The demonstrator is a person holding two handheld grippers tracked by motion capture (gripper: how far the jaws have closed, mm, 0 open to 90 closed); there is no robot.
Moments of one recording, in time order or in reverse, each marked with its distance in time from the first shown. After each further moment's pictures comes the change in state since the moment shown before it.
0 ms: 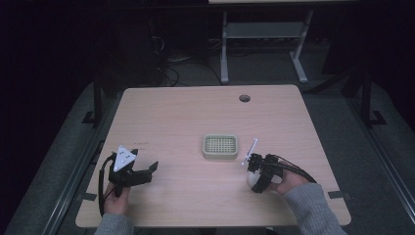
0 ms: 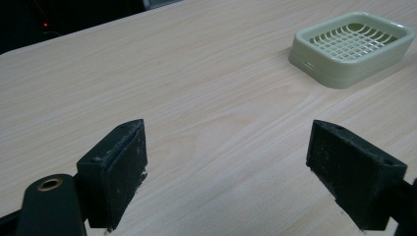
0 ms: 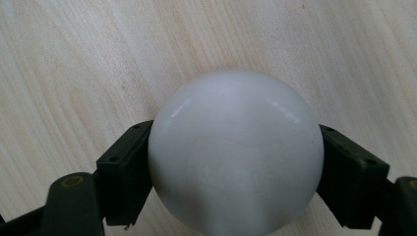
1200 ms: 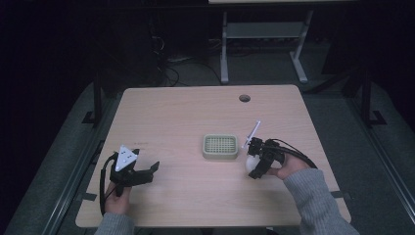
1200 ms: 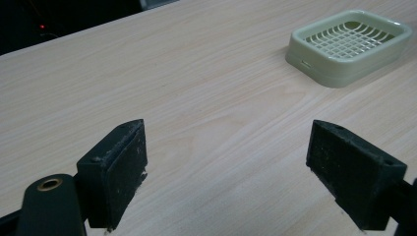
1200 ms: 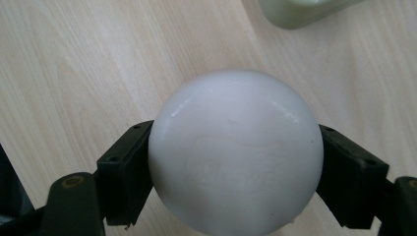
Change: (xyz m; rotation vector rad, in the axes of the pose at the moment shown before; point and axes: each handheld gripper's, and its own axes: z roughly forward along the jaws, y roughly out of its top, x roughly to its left) left arm -0.001 0.001 0.002 0.007 -0.006 0.016; right arm -0.023 0.018 -0.039 -0.084 0.033 0.018
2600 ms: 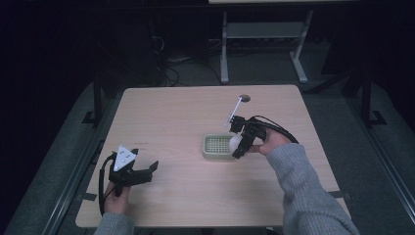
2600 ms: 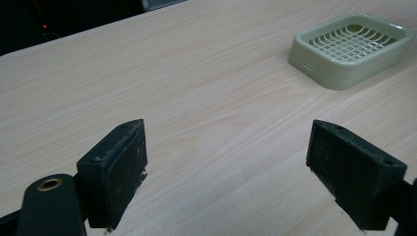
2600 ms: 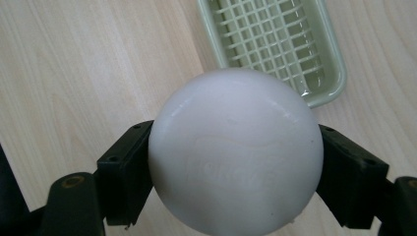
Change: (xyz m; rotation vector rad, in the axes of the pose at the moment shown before) left arm 0.002 0.000 -0.001 -0.008 0.004 -0.010; right arm -0.022 0.070 -0.021 -0.019 0.022 -0.048
